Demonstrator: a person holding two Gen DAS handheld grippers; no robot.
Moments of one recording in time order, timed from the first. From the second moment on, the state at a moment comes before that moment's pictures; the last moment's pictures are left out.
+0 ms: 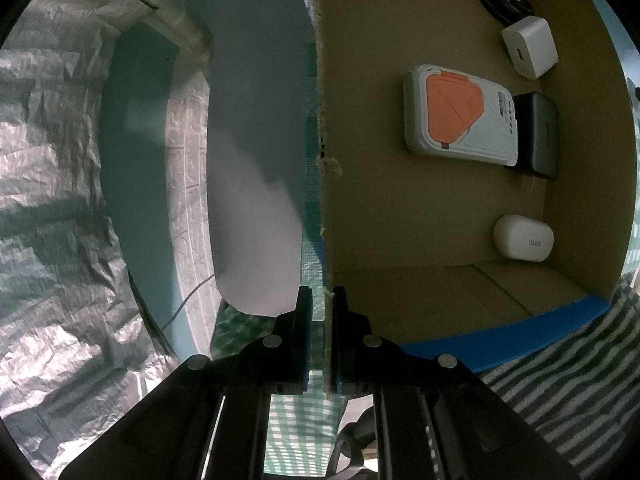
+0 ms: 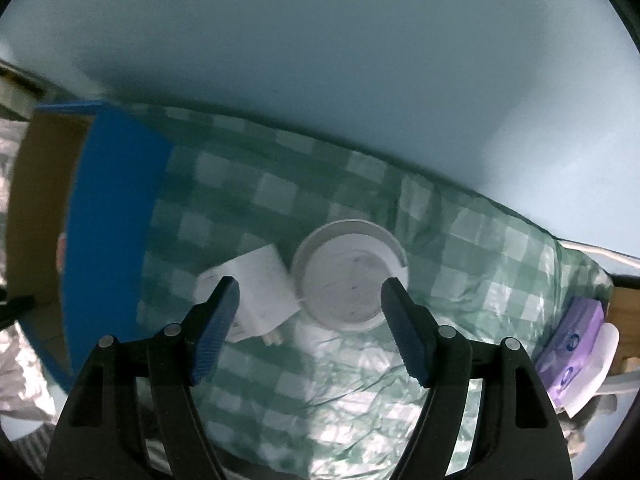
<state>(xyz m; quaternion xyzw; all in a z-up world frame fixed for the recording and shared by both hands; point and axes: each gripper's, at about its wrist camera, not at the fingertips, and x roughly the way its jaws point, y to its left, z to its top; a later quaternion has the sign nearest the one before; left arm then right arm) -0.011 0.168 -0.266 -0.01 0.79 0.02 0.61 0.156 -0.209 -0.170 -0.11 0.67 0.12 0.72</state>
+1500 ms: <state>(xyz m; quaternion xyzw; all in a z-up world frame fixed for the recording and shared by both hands) -0.011 0.169 -0.269 -0.01 0.80 0.02 0.60 0.175 -0.233 -0.242 -0.11 0.71 0.06 0.69</state>
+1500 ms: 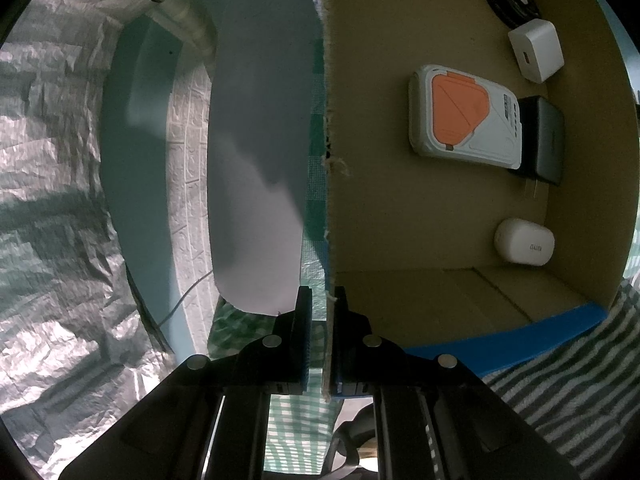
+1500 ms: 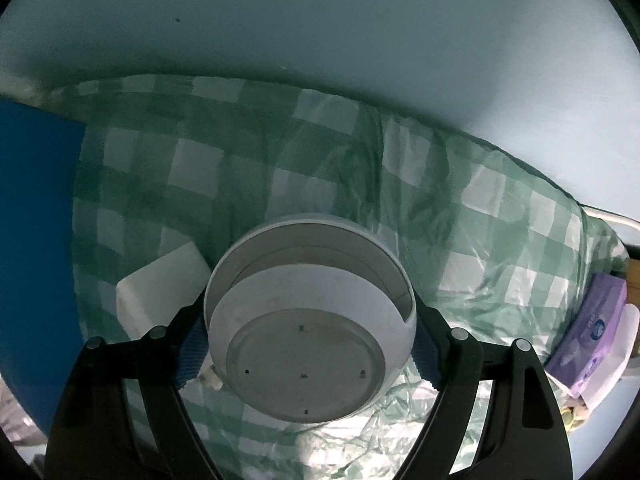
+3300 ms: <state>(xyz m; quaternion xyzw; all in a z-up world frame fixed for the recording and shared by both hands) -0.009 0.169 -0.266 -0.02 0.79 0.01 0.61 0.066 0.038 -0.158 -0.26 0.64 0.31 0.65</state>
